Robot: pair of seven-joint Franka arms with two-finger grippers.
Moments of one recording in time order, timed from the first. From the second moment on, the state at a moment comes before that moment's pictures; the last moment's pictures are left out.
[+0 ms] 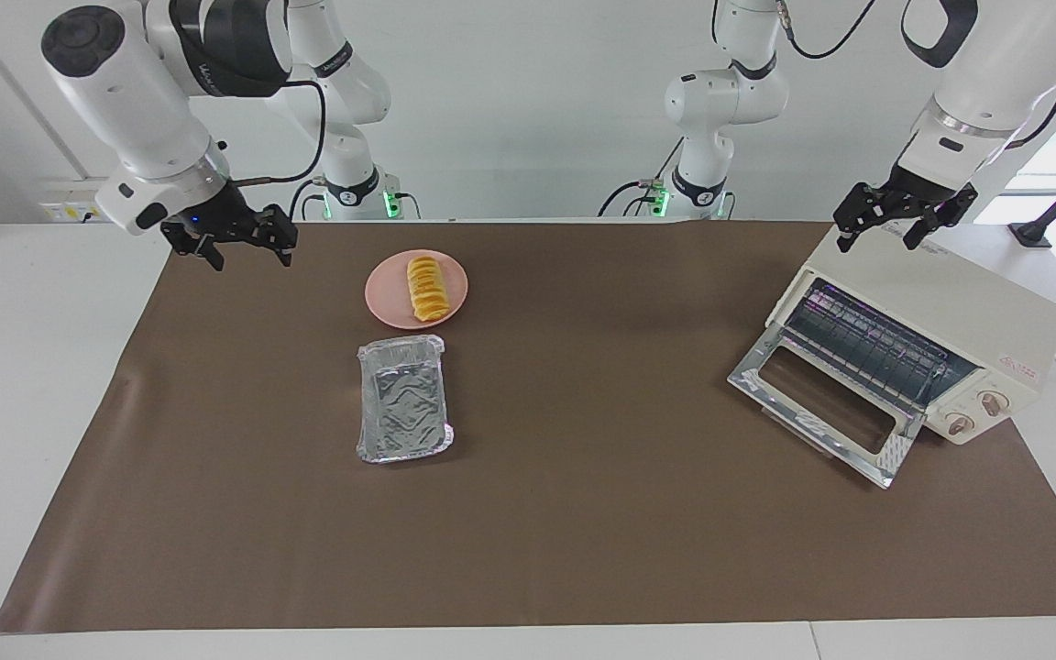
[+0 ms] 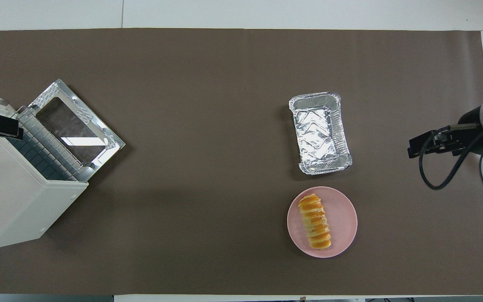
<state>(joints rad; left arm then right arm) 0.02 -0.05 -0.04 -1.63 0.02 1.58 0.03 -0.09 -0.07 0.11 -1.82 0.07 1.60 -0.01</state>
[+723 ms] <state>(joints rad) 0.02 -0.05 -0.04 -1.63 0.02 1.58 0.03 0.23 -0.22 0.12 -2.50 0.14 2.19 0.25</state>
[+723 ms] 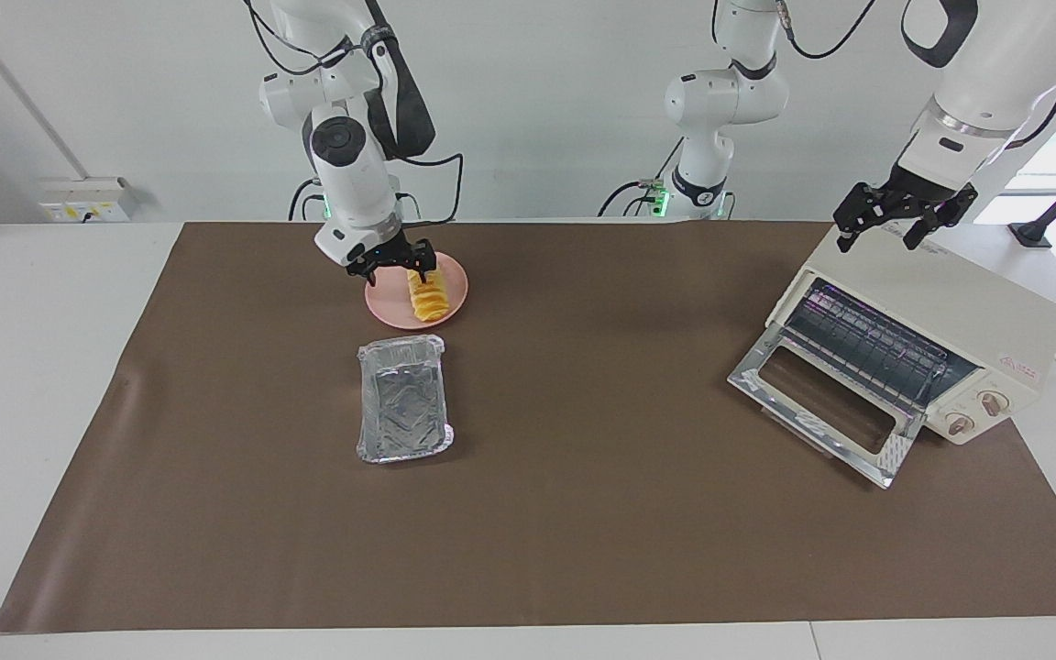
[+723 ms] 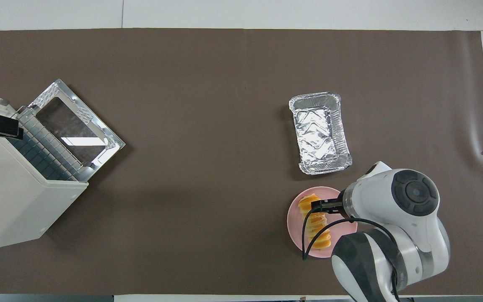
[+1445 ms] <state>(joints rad) 0.02 -0.05 -0.04 -1.63 0.02 1.58 0.03 0.35 -0.15 0.12 -2.59 0.14 2.38 0.37</state>
